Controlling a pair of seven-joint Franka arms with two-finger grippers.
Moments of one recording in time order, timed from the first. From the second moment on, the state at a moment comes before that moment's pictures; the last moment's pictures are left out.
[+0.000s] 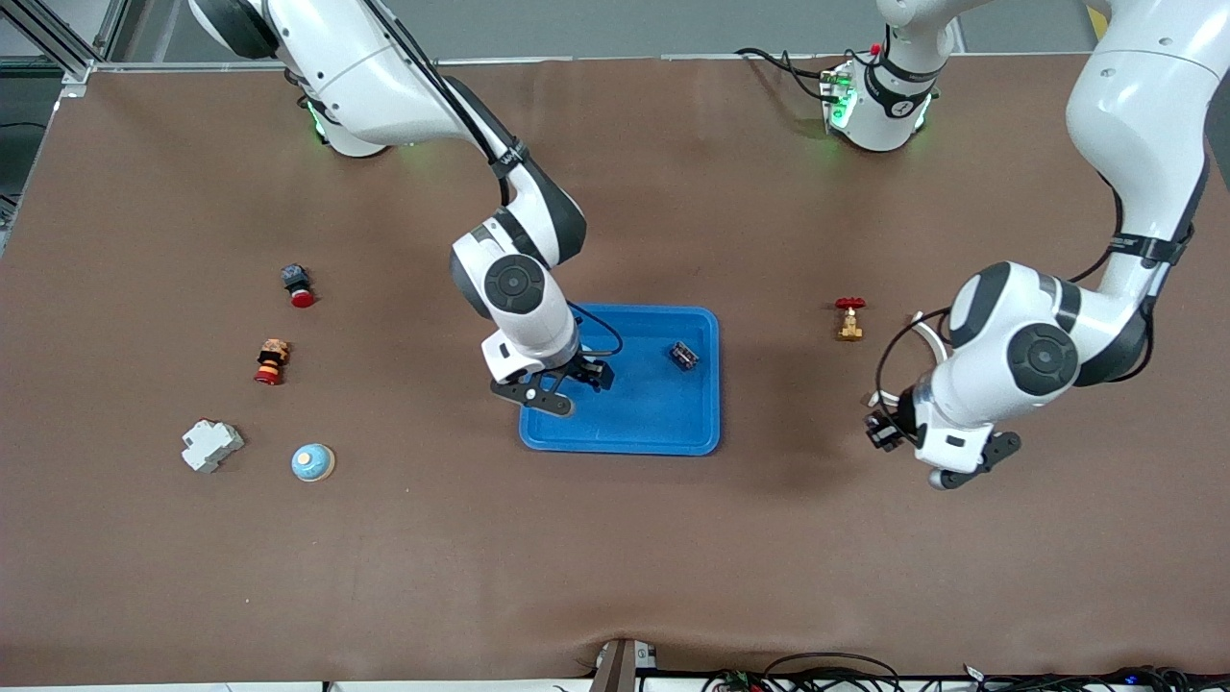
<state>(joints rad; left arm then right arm) 0.38 0.64 -0.73 -1.68 0.40 2.17 -0.99 0.59 0.67 0.04 -1.55 0.04 2.31 0.94</state>
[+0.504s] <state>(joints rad) 0.11 0.69 -0.75 -1.61 0.40 2.17 -1.36 0.40 0.55 0.03 -1.54 0.04 2.04 0.57</state>
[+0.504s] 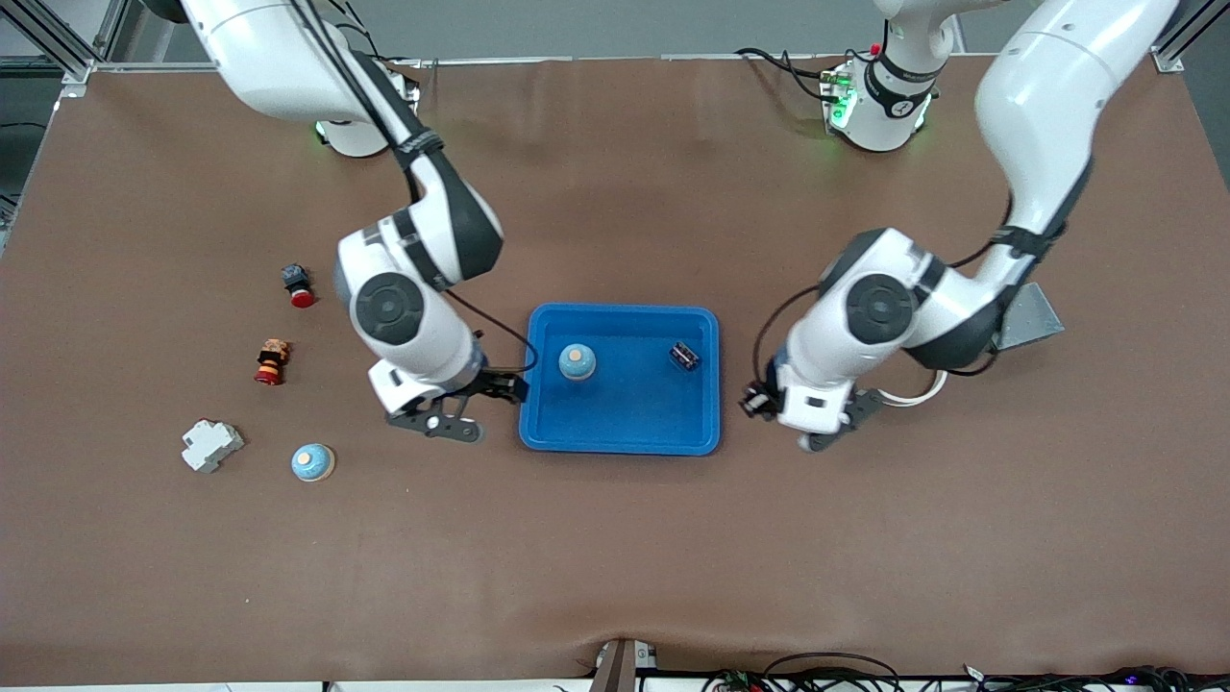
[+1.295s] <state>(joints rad) -0.16 0.84 -0.55 -1.53 0.40 2.35 -1.57 0.18 0.55 0.03 -1.56 0.02 2.03 0.14</state>
